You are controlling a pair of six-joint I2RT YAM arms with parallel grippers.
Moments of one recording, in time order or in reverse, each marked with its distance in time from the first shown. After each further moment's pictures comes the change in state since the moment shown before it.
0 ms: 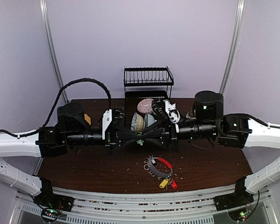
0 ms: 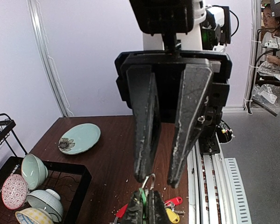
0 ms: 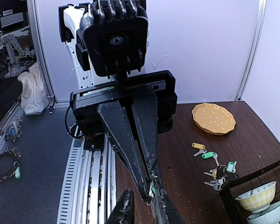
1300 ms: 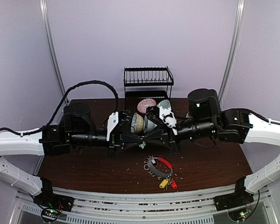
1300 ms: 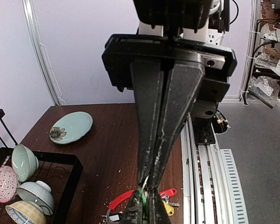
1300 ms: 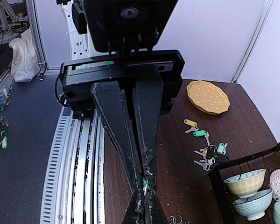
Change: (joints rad) left arm 0.000 0.047 0.033 -0.063 0.022 -0.018; right arm 0.009 0.035 0.094 -0.230 0.052 -0.142
